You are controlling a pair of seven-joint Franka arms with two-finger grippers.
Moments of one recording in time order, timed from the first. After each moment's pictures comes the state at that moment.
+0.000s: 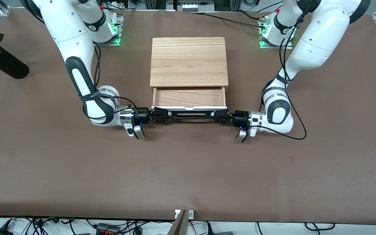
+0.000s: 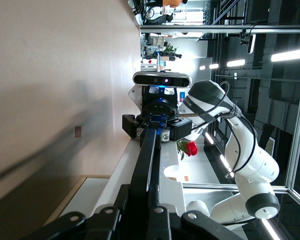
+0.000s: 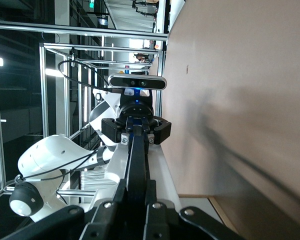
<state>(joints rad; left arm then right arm) -0.08 0.80 -0.22 -1.71 -1.56 1.81 0.93 0.33 0.77 0.02 -1.73 1.76 1.81 -1.02</state>
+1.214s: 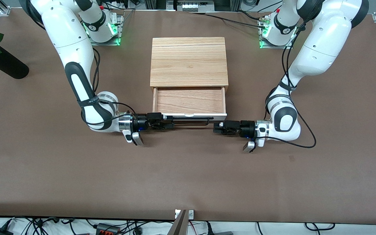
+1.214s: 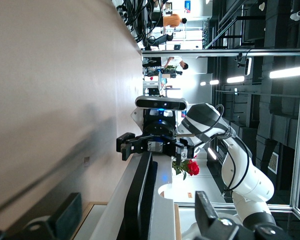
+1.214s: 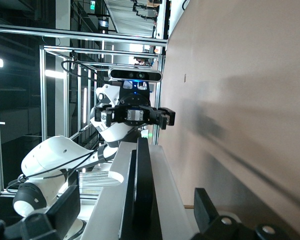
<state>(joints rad) -0.07 0.84 -0.19 -1.61 -1.57 1.83 0.90 0.31 0.82 0.02 -1.66 1.75 1.82 -1.00</state>
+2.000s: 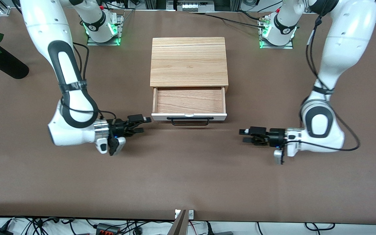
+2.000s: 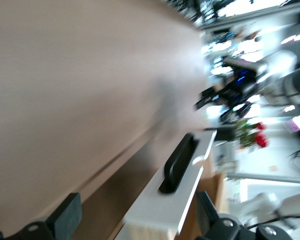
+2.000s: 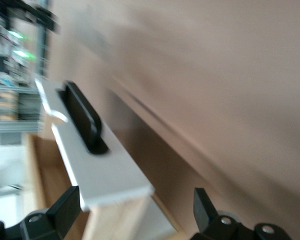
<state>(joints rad) 0.05 0.71 -0.15 -1.48 -1.01 1.82 0.66 0.29 0.69 -0.11 -1.46 0.90 1.80 -0.68</state>
